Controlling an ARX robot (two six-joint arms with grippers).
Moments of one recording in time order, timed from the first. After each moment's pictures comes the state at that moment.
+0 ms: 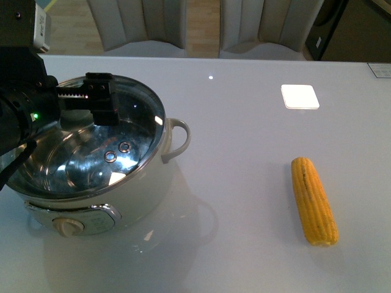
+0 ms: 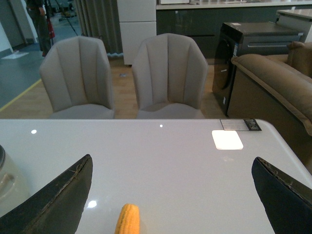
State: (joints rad) left arm -0.24 2.02 0.62 0.98 -0.13 -0.08; right arm 0.00 0.01 0.02 0.00 0.00 0.00
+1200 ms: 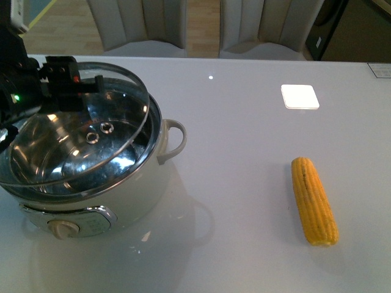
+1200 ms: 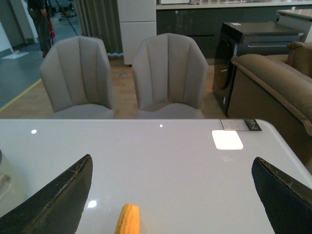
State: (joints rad) left arm -0.22 1.92 0.63 0.88 -0.19 -0.09; right arm 0.00 0.01 0.02 0.00 0.00 0.00
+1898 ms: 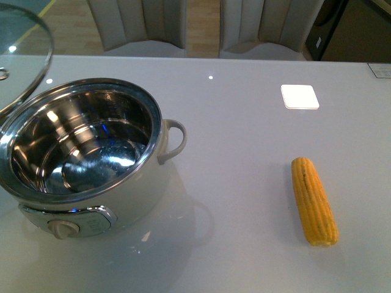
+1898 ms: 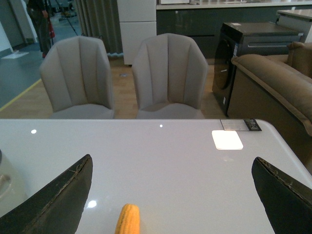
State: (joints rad) left arm 0.15 1.72 0.55 0.91 -0.06 -0.03; right arm 0.00 0.01 0.02 0.00 0.00 0.00
